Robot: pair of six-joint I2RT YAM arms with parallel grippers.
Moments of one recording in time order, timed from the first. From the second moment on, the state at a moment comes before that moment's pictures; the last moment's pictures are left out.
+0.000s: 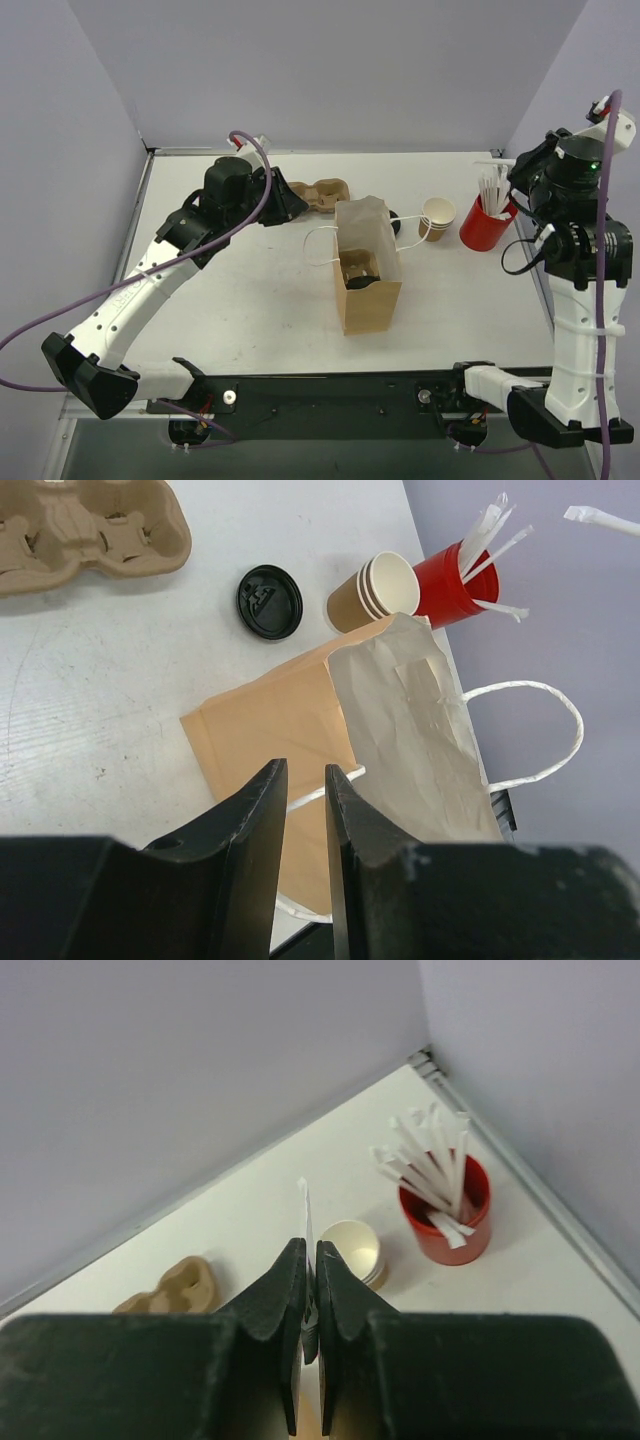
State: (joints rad) left arm -0.61 1.29 1.41 -0.52 0.08 -0.69; right arm 0.07 1.17 1.79 -0.88 0.44 0.44
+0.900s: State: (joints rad) left arm -0.59 1.26 1.42 -0.60 0.02 -0.69; right arm 0.57 1.19 1.86 -1.13 0.17 0.58
